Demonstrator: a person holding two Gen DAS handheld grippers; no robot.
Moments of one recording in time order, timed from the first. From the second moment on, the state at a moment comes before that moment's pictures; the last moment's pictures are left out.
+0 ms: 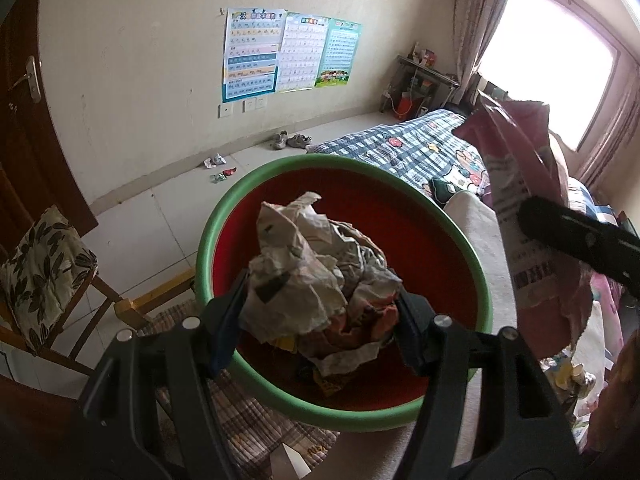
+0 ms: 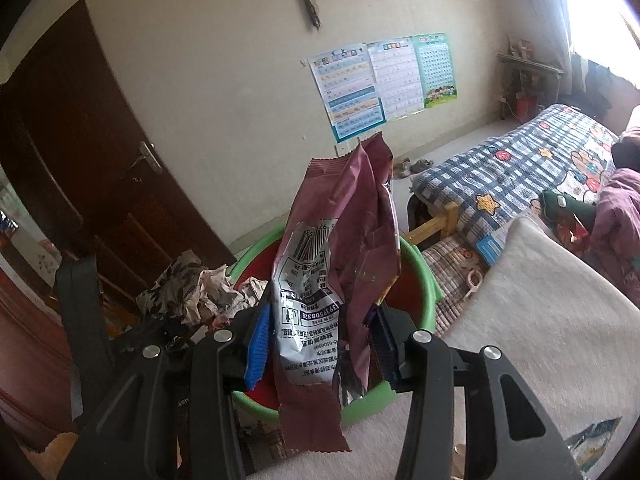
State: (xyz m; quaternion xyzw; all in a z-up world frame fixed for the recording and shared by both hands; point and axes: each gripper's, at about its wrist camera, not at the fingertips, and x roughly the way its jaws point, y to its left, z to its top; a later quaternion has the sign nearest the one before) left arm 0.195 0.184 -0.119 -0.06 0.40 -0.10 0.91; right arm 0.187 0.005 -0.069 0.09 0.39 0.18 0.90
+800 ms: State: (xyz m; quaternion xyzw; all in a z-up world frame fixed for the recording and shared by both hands) left arm 0.186 0.173 -0.122 -0.05 0.40 -0.08 0.91; right arm 0.136 -0.032 -0.059 0.07 0.37 0.13 0.91
